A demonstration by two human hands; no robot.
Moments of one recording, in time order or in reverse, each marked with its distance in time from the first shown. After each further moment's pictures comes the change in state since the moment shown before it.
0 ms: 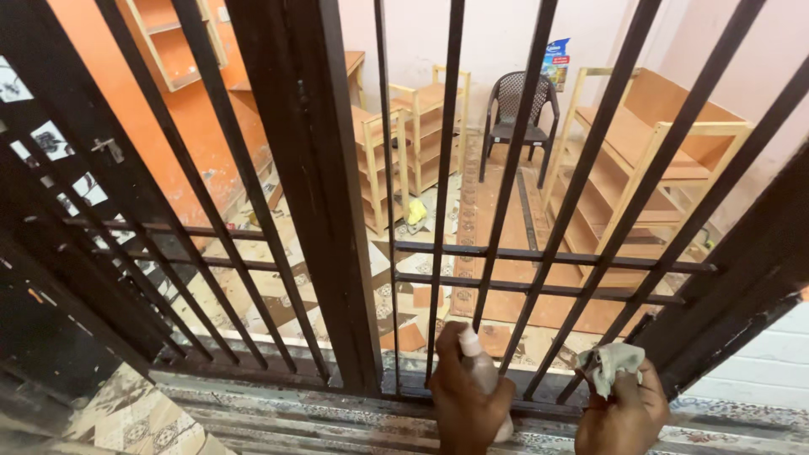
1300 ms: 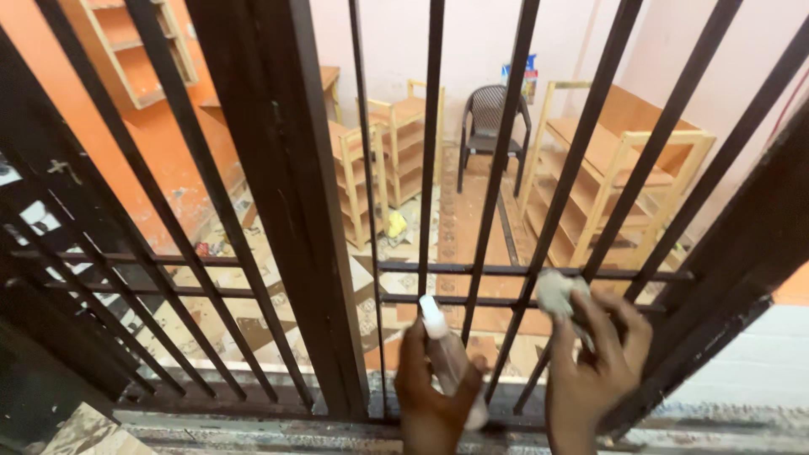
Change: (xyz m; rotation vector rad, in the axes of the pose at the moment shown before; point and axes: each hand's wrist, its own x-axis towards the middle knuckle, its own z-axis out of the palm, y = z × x) left_hand 0.036 0.021 -0.026 0.055 0.006 -0.152; right_hand -0.026 -0.062 0.136 -0.709 -0.168 -0.769
